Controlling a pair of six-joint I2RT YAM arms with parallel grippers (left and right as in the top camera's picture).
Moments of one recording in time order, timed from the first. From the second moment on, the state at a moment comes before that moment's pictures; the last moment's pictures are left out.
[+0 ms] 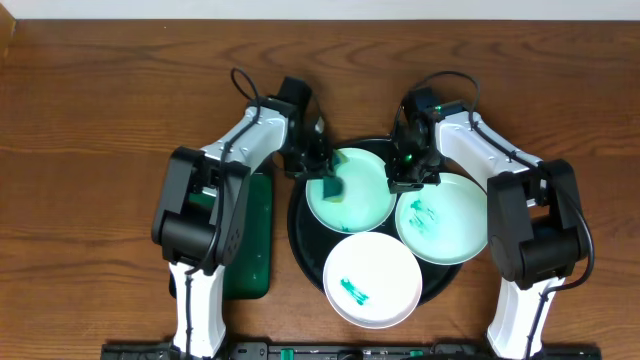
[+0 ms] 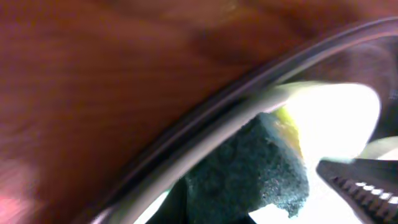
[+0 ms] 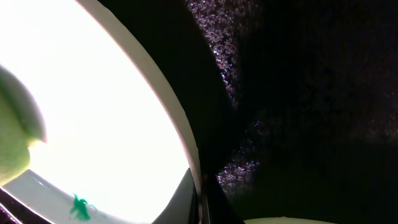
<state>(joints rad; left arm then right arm) -0.32 2.16 1.48 -0.84 0.51 -0.49 0.30 2.07 1.40 -0.94 -0.33 0.21</state>
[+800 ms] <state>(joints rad) -0.45 2.14 1.57 -1.08 0.10 -0.46 0.30 2.07 1.40 -0.94 -0.36 0.20</state>
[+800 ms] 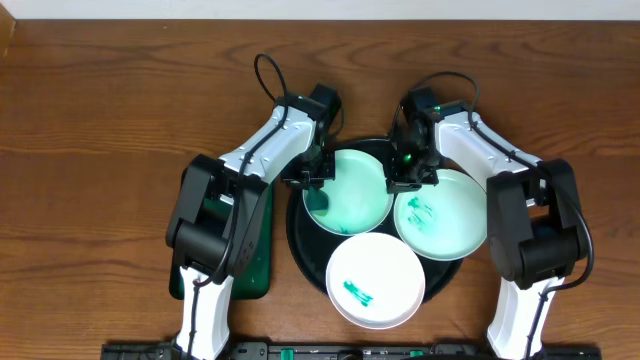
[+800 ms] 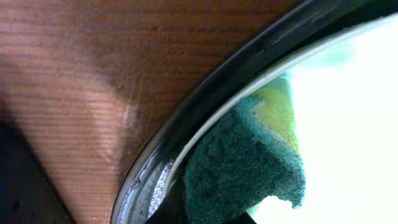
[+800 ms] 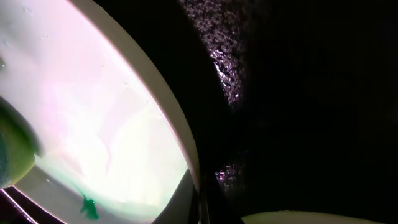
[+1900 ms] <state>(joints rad) -0.33 1.75 1.71 -1.50 -0.30 -0.56 0.30 2.07 1.40 -0.93 -0.36 0.16</state>
